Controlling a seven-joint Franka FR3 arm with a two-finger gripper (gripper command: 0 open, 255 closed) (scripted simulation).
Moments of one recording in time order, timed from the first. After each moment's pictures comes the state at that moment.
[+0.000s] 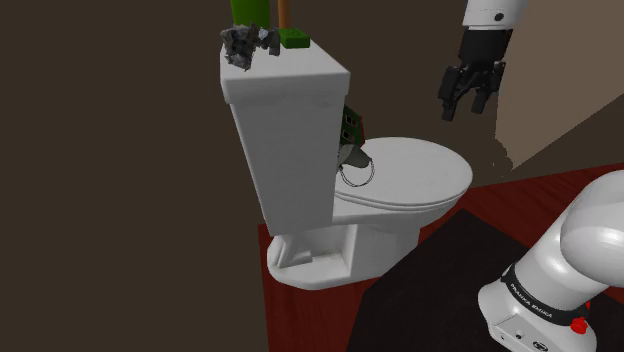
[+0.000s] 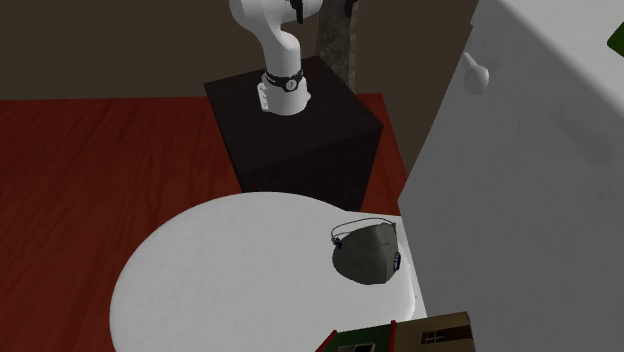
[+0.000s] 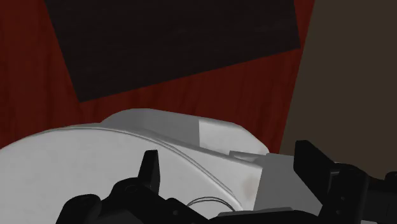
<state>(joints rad) 0.01 -0.75 -0.06 -2.40 0.00 1.53 0.17</state>
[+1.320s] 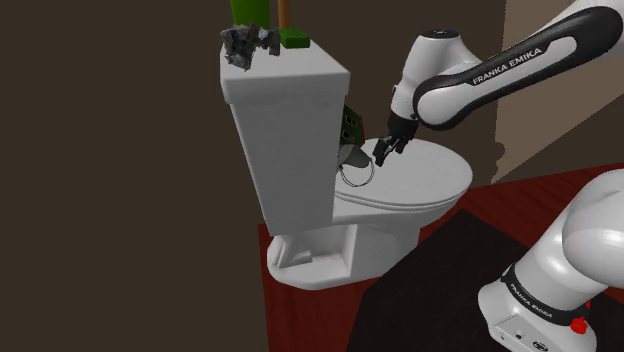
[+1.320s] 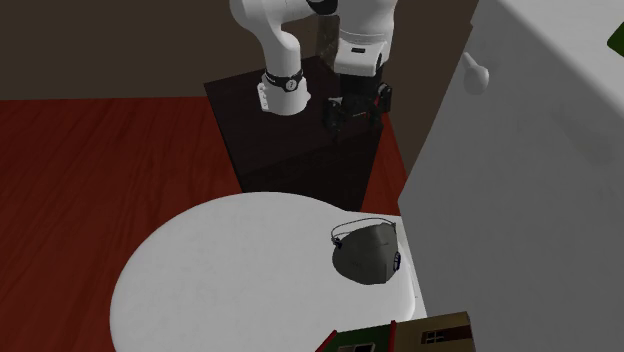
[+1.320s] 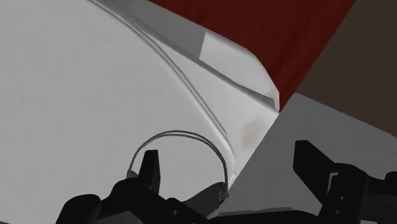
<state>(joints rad) 0.05 -0.36 -0.04 -2.68 -0.13 2.47 0.07</state>
